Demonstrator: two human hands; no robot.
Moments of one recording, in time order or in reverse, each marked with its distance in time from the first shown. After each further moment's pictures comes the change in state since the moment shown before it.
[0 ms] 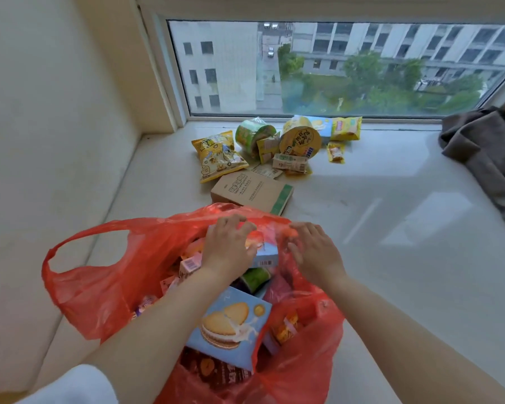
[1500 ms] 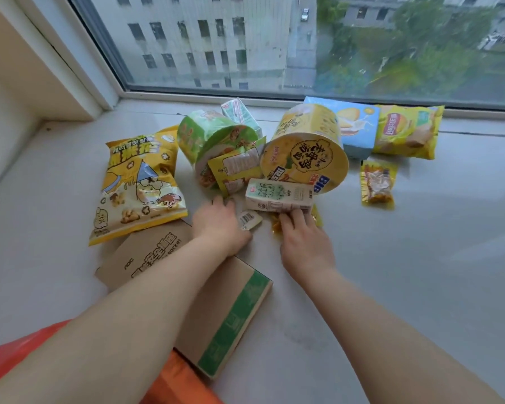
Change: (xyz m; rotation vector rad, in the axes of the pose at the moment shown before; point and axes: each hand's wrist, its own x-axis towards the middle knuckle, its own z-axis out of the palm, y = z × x) left_hand 0.394 -0.017 0.174 0.251 -0.306 -0.360; right_hand 0.339 0.198 0.118 -0.287 -0.190 -0.035
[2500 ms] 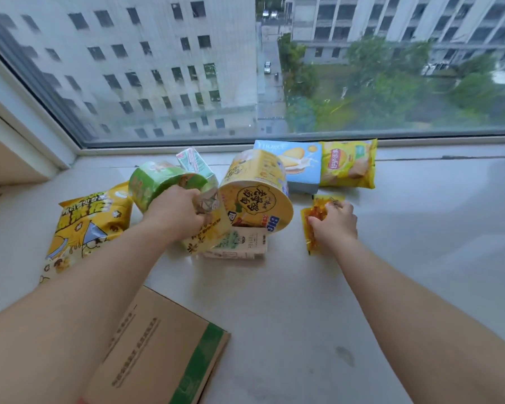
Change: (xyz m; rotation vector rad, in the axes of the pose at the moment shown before) left_hand 0.035 0.019 -0.100 -0.123 0.060 0.092; right_hand 0.066 0.140 -0.040 0.461 0.075 0.644
